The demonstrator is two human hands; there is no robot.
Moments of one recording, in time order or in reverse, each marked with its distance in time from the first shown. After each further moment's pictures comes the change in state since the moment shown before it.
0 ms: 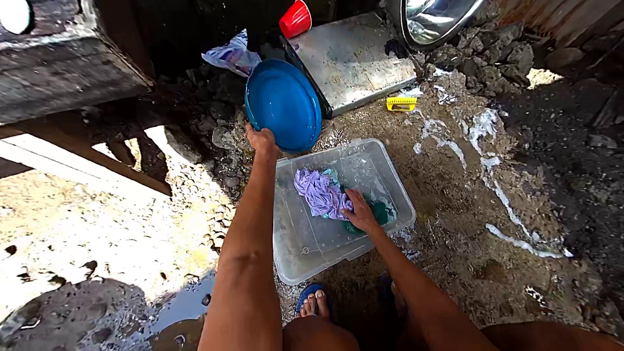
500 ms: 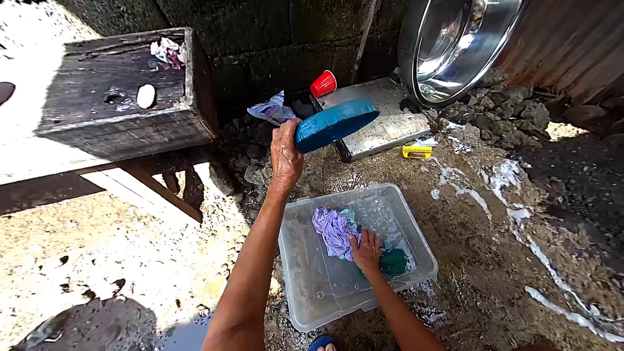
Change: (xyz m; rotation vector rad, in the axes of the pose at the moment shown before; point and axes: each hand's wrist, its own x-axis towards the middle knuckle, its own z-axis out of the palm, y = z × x) left_hand -0.057 0.118 -0.020 0.528 -0.157 1.208; right_hand 0.019 -0.030 0.045 -0.178 0.223 0.293
